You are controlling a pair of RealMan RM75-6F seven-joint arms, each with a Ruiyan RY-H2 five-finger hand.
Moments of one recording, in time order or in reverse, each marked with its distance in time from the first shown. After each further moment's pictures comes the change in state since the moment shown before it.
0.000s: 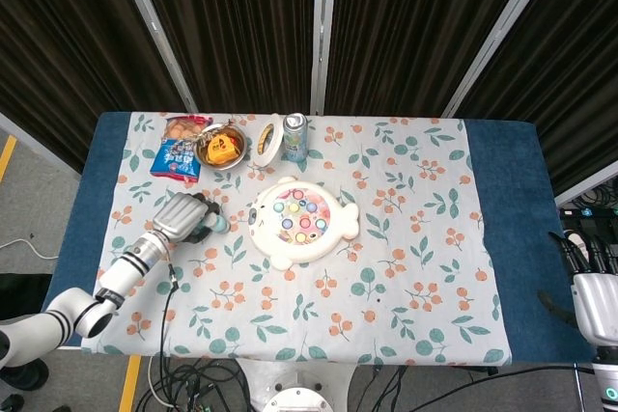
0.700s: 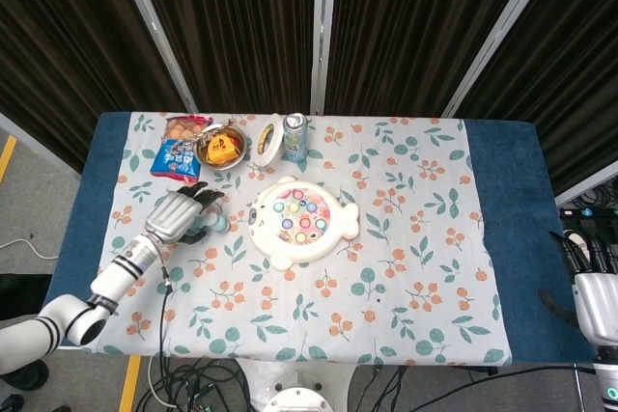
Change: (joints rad) left arm 0.044 0.062 -0.023 -0.108 -0.006 0.079 0.035; right arm 0.001 0.002 0.002 0.005 -0.006 0.006 0.008
